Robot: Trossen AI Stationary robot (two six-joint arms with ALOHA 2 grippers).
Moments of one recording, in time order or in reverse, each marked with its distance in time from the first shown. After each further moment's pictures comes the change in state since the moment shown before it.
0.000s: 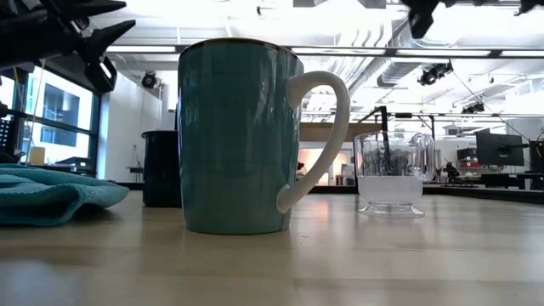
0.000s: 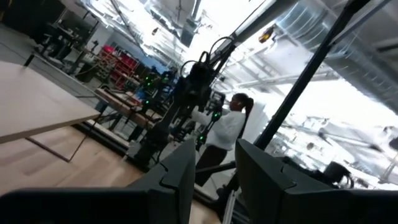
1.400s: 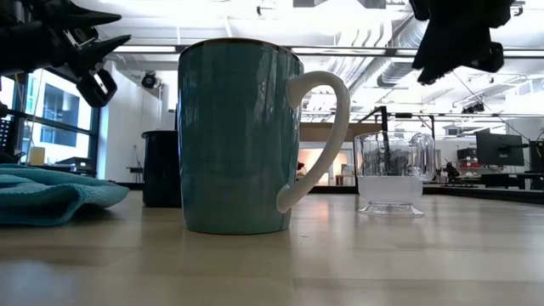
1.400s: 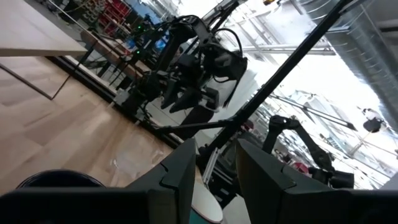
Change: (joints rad) left arm 0.000 0.001 0.000 -0.151 0.132 -0.116; right arm 0.426 0.484 0.296 -0.763 0.425 0.931
